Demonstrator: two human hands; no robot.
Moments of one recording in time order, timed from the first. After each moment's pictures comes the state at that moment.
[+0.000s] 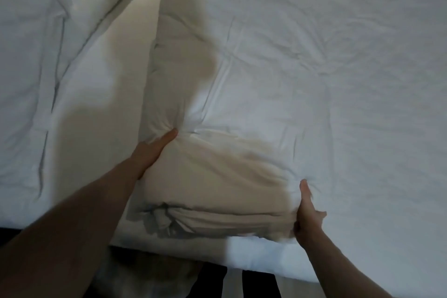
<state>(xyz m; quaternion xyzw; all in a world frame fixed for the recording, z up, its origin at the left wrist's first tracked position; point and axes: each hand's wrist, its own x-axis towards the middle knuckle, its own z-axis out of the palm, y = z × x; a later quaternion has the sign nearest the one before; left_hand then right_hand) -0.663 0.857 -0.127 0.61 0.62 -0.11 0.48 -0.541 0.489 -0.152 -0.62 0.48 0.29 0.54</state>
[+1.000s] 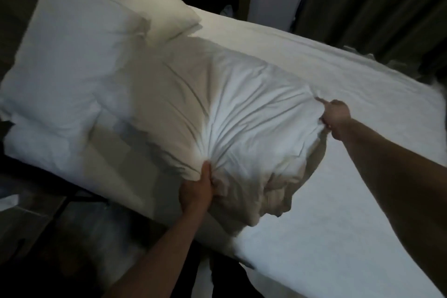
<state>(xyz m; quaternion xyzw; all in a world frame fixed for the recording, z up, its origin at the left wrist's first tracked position) -0.682 0.631 0.020 0.48 0.72 0.11 0.49 -0.333 0.579 0.096 -0.85 -0.06 0.32 0.41</state>
